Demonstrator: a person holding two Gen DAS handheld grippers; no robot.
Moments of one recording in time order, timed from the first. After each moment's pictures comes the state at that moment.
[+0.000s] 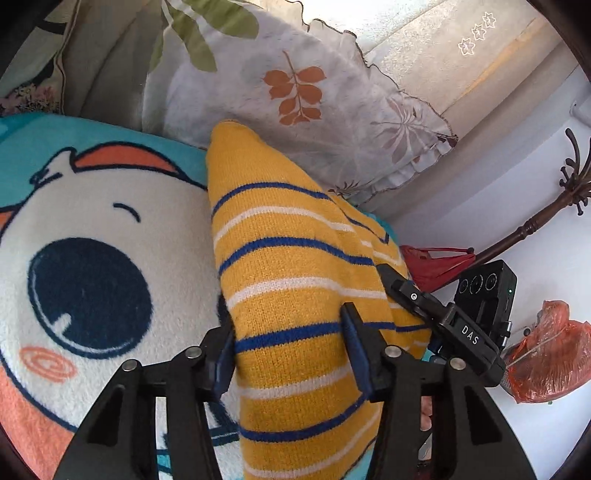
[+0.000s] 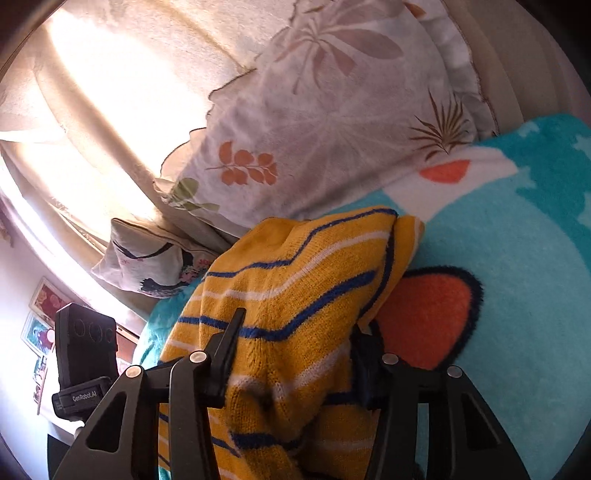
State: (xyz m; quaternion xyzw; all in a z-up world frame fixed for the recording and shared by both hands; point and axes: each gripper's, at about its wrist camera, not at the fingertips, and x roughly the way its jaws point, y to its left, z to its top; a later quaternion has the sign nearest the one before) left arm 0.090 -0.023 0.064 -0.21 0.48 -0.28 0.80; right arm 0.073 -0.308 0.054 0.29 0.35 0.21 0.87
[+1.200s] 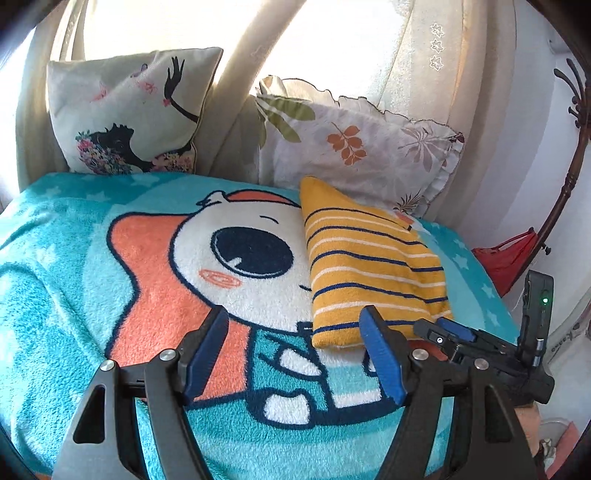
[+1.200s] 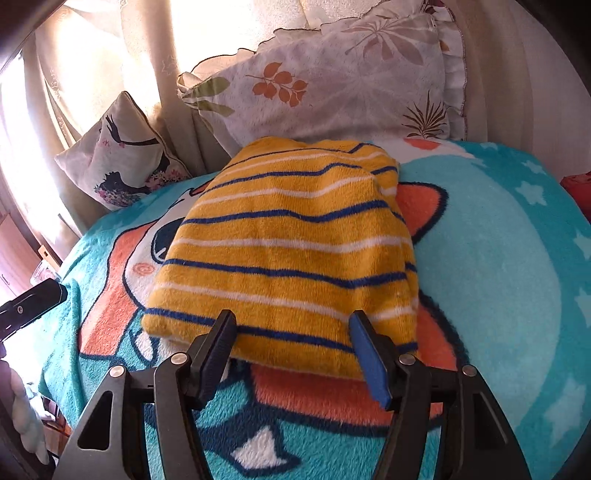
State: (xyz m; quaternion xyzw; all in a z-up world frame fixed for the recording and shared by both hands) left arm -0.087 0.038 0.088 -0.08 0.34 -0.12 0.93; right arm -0.056 -0.238 0.022 0.11 0.38 0.12 0.91
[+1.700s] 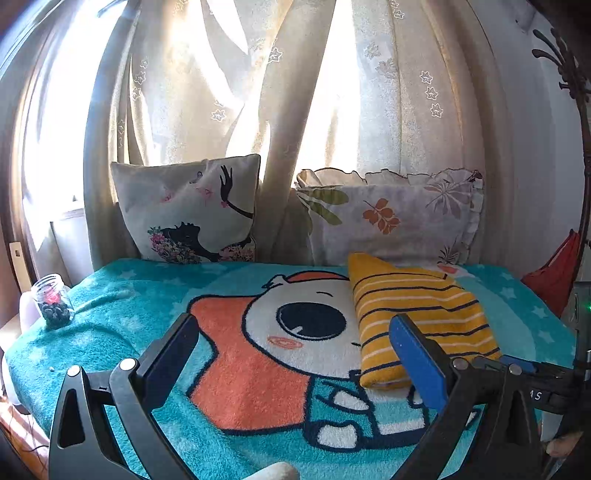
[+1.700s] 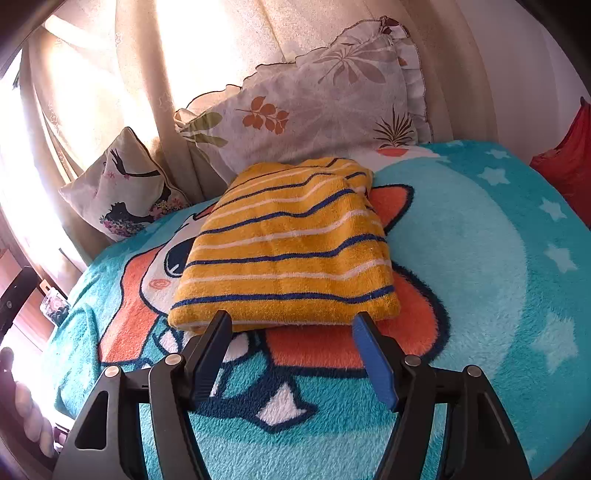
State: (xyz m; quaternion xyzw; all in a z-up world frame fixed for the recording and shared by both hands) left arm -0.143 0.028 0.116 0.00 0.19 -0.01 0.98; right arm -0.103 -0.239 0.036 0.15 0.33 0.08 0.93
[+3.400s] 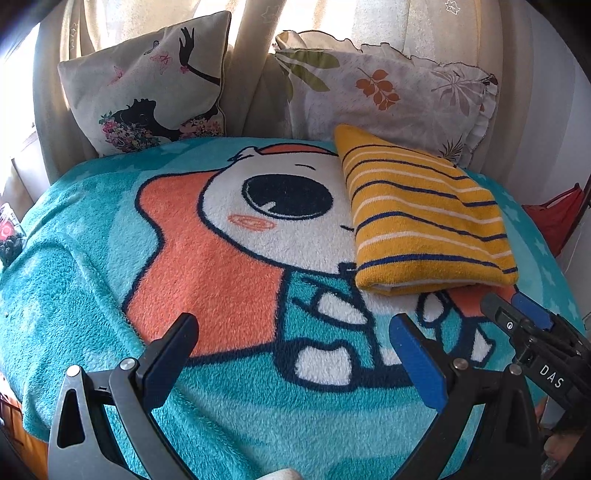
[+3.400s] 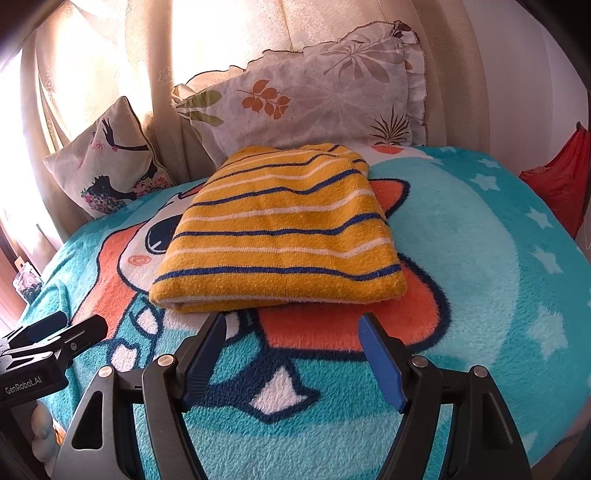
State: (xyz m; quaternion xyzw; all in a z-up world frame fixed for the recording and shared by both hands) left arm -0.093 0.018 0.040 -0.01 0.40 -0.05 0.91; right arm -0.104 -0.214 0.024 0.10 0.35 0.05 0.93
